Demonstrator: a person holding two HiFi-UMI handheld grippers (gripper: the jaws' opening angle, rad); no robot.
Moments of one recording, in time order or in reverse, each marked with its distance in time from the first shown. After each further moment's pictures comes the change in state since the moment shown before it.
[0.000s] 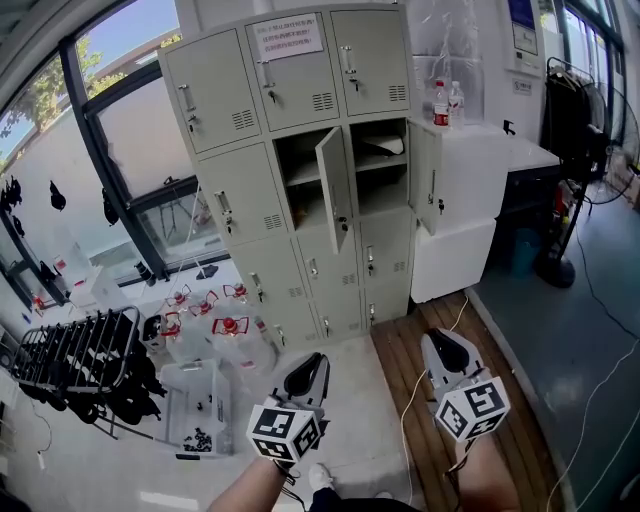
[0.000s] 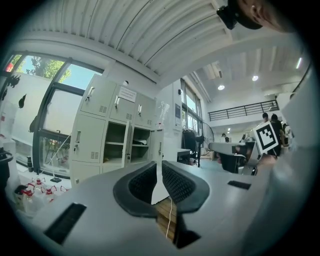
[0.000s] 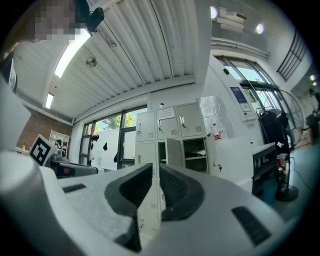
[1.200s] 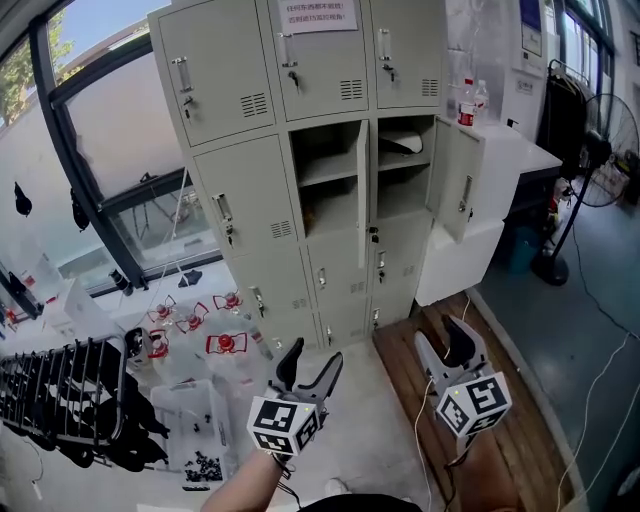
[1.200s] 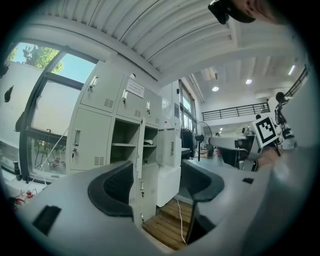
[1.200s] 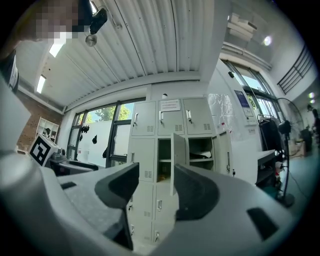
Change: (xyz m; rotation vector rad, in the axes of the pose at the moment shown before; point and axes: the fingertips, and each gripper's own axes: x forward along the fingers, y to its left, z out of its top) left arm 0.076 0.194 0.011 0.015 0.013 -0.103; right arm 0.186 0.058 -0.011 -0.068 0.026 -0.102
